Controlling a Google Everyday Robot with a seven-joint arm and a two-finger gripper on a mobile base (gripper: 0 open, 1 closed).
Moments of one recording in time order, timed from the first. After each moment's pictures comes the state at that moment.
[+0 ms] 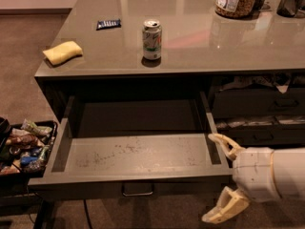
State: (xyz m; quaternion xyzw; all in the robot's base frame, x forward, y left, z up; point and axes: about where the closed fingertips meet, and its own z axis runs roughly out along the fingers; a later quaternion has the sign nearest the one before) arm 0.353 -0.129 0.779 -0.60 0.68 0.17 0.38
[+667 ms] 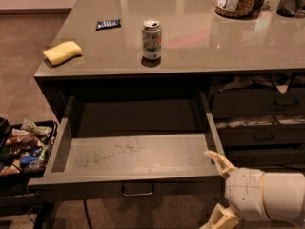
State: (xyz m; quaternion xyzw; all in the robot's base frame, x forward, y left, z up) arm 0.337 -0.119 0.734 -0.57 0.69 0.19 0.40
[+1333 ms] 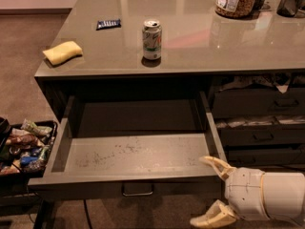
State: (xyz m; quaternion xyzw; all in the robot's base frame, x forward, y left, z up) arm 0.336 -0.119 0.733 -0.57 0.69 0.19 0.40
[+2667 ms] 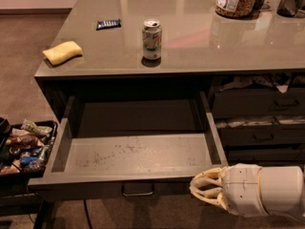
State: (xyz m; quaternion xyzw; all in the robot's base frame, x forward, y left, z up) arm 0.338 -0.114 0.742 -0.60 0.68 0.17 0.39
